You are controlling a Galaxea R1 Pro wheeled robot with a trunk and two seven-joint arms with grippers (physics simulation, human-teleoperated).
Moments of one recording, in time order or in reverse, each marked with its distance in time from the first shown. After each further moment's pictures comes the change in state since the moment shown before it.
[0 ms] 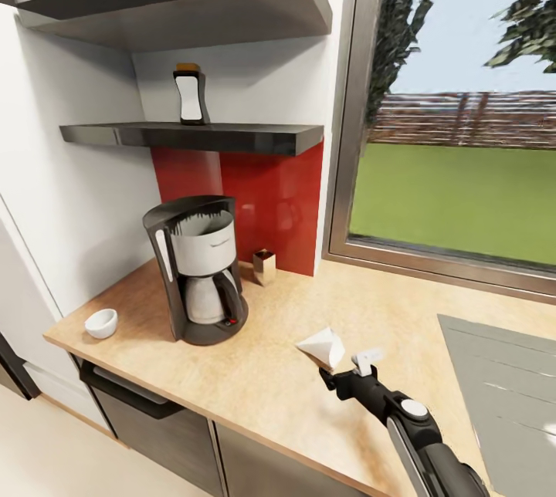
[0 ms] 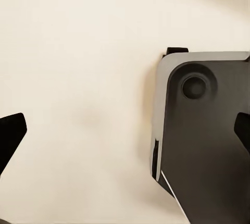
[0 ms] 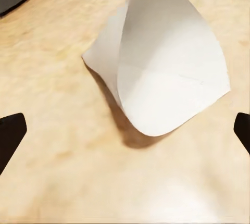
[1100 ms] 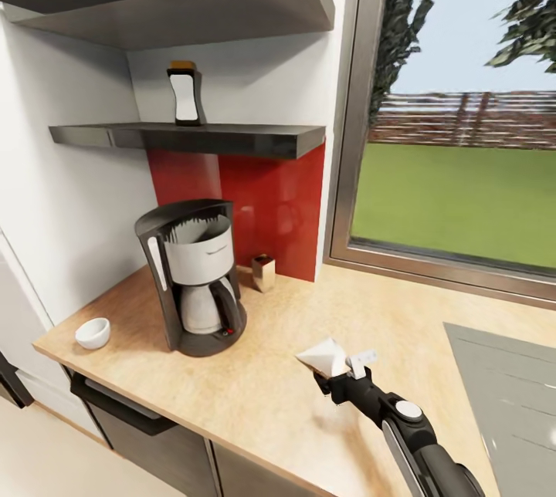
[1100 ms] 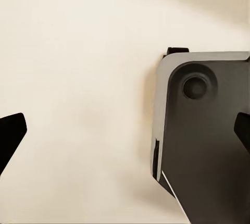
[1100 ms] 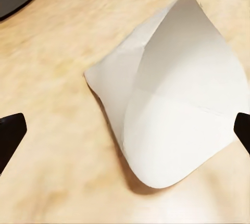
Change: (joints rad) left arm 0.000 0.001 0.000 0.000 0.000 0.000 0.000; right arm 0.000 -0.003 0.042 0.005 -0.003 -0.002 0.002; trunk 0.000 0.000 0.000
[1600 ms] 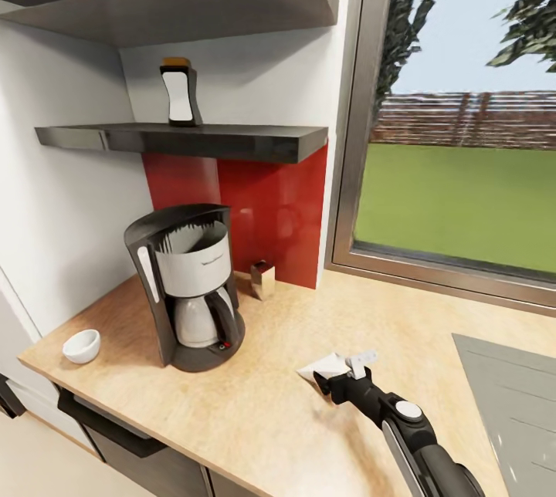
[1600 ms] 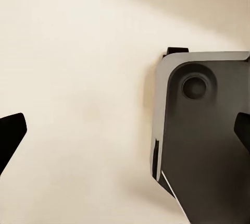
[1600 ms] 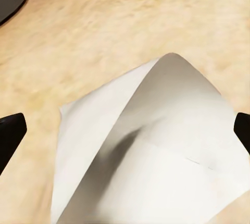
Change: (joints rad) left arm 0.000 0.000 0.000 0.000 0.000 0.000 0.000; right arm 0.000 0.000 0.000 0.001 0.000 0.000 0.000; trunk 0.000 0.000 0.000
